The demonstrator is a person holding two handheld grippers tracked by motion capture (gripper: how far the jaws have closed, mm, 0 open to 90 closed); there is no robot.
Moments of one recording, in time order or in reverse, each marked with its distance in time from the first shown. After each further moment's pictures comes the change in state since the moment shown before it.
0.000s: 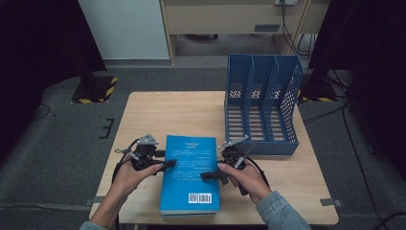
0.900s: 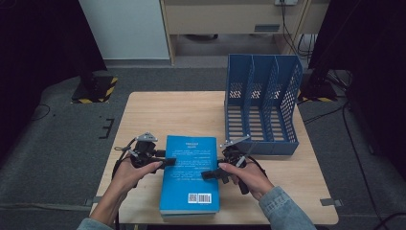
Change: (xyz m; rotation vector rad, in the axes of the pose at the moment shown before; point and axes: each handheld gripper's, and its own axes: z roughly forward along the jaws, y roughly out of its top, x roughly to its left) left arm 0.008 0.006 -0.001 0.022 -0.033 -0.052; right arm -0.005 0.001 -0.004 -0.016 0.026 -0.005
